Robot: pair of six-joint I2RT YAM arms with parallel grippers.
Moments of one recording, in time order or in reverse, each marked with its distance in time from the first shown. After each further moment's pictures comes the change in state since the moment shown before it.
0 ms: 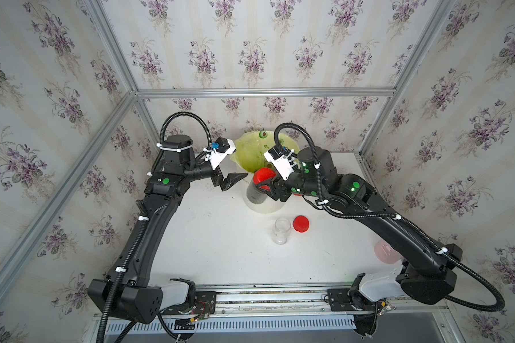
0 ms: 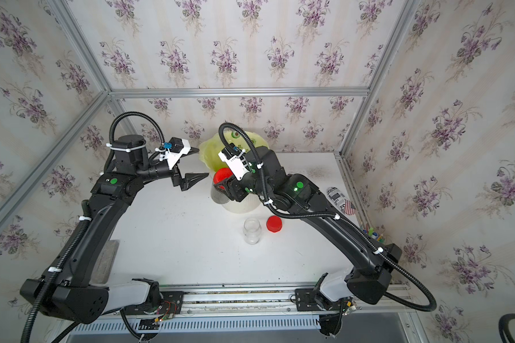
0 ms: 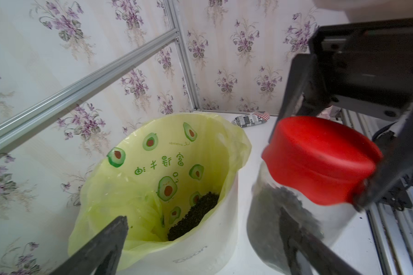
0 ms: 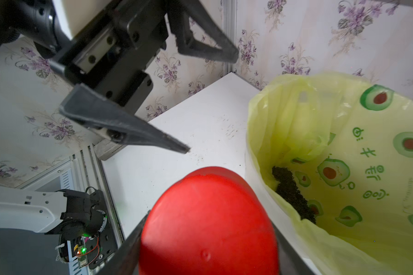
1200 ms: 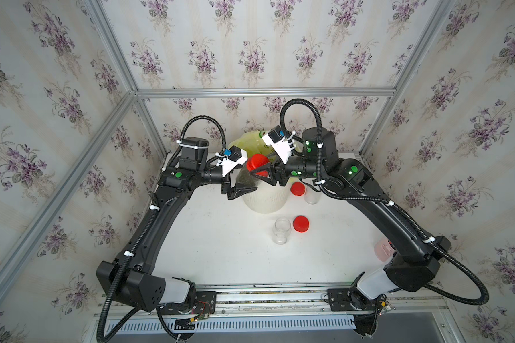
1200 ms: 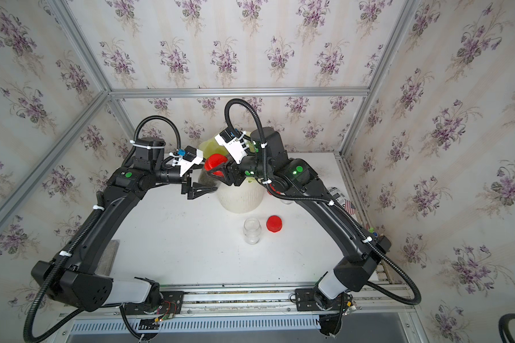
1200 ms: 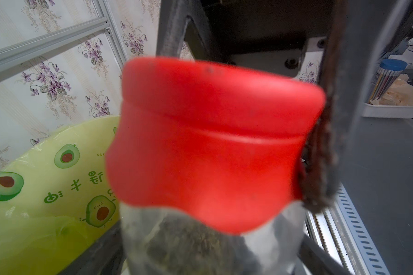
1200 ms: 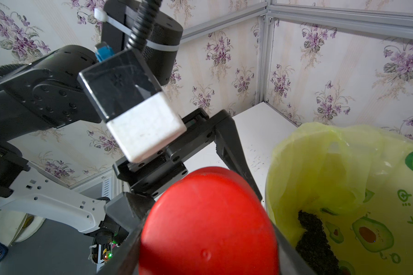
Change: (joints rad) left arm -0.087 0.082 0.031 -0.142 0.138 0.096; right arm -0.095 0.124 0.164 0.060 -0.299 -0.032
